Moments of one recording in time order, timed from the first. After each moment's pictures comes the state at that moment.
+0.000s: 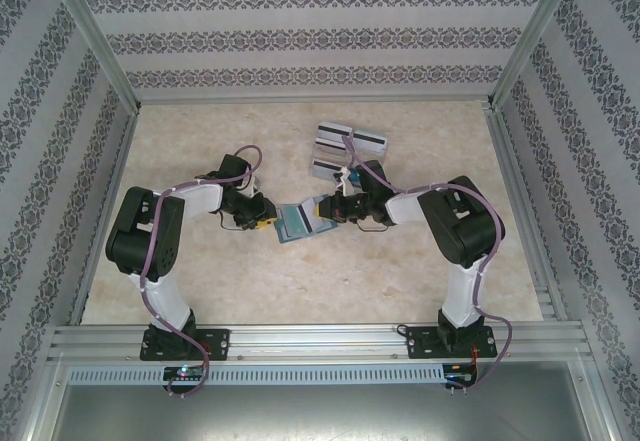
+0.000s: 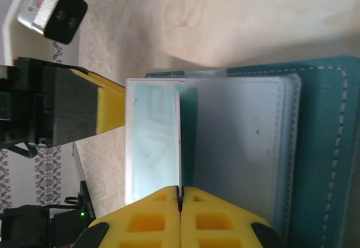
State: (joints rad) left arm -0.23 1.80 0.98 -0.41 0.53 -0.62; right arm 0.45 1.95 0.89 0.29 -0.84 0.70
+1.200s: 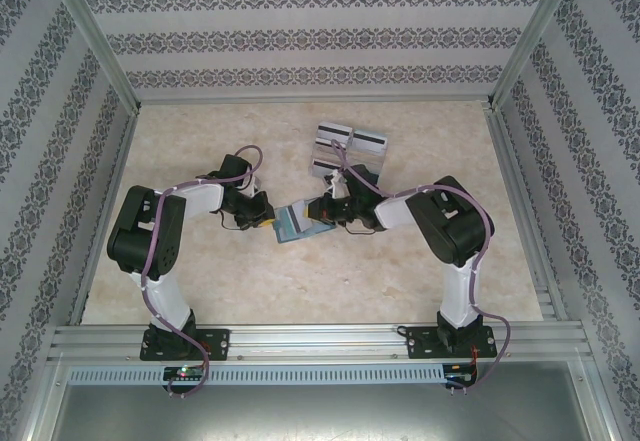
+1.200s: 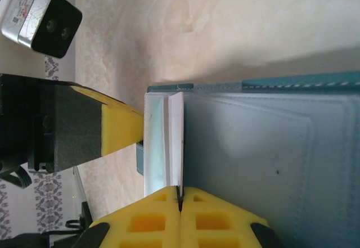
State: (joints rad) left arm -0.23 1.81 0.98 -0.39 0.53 -0.63; right arm 0.54 1.99 0.91 0.39 -0.72 0.85
